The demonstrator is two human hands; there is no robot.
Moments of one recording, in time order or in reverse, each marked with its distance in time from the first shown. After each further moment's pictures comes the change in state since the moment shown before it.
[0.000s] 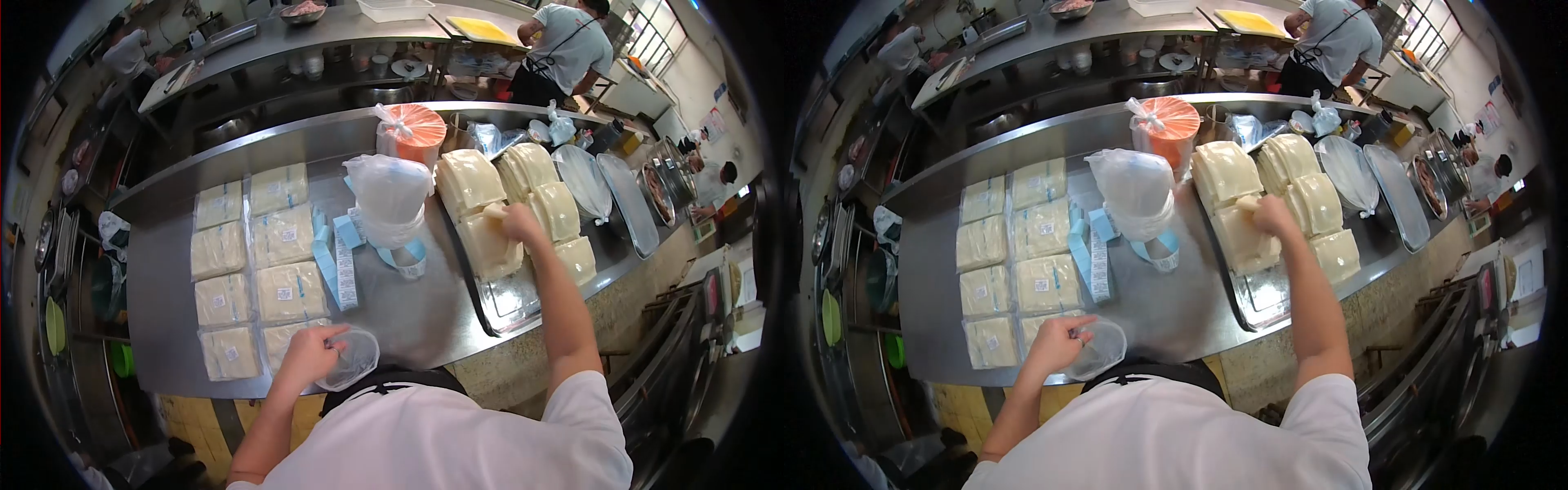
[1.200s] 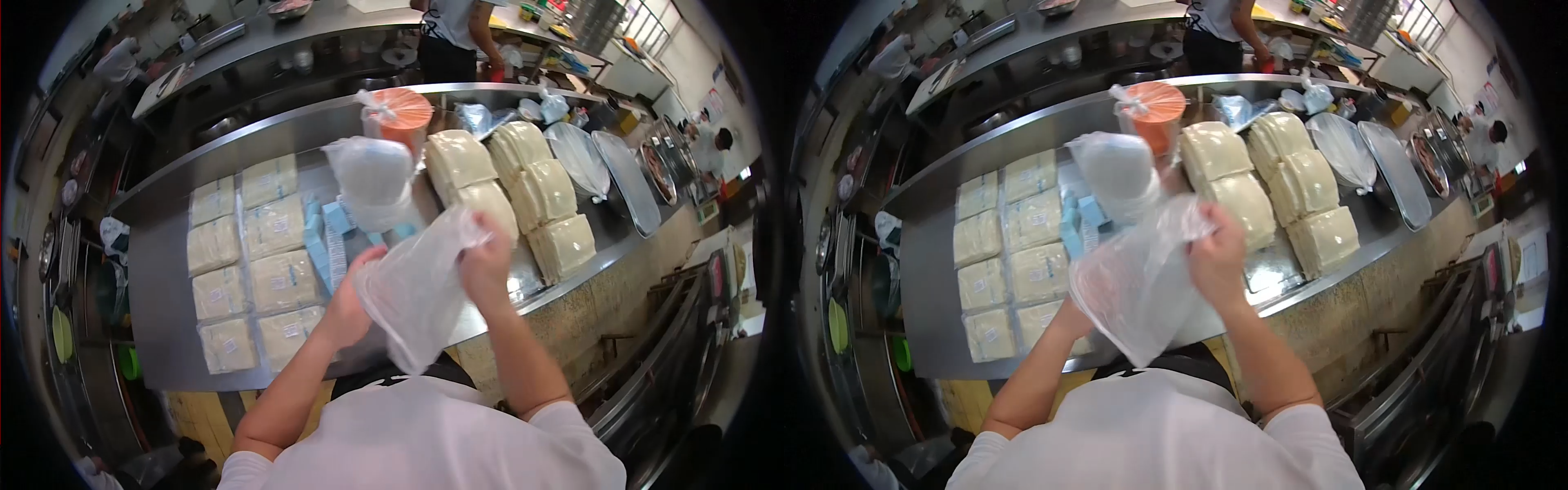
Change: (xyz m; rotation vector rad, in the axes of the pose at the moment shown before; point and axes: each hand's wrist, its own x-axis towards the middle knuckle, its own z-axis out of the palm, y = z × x) left_hand 0.042 0.075 0.042 -0.686 0.001 0.489; right_hand -0.208 -0.154 0.002 1.255 0.324 -0.249
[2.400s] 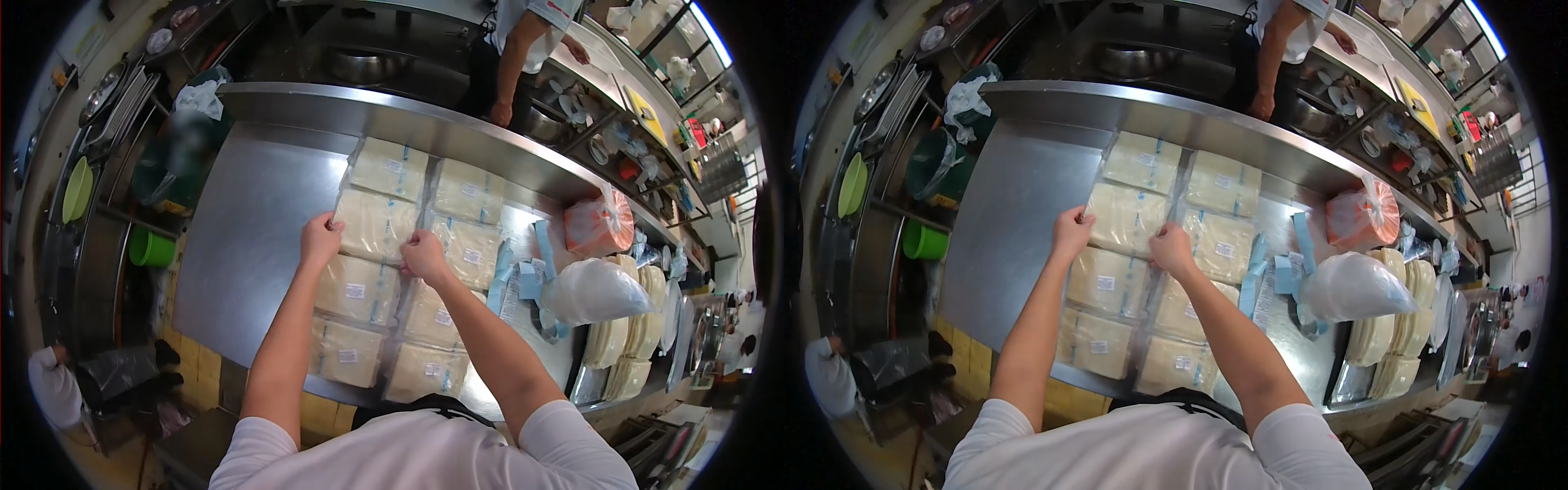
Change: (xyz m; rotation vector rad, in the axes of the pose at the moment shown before) left_hand -0.042 -0.155 -0.494 0.680 0.826 -0.532; right_hand -0.003 0.257 0.483 -0.581 -0.744 0.579
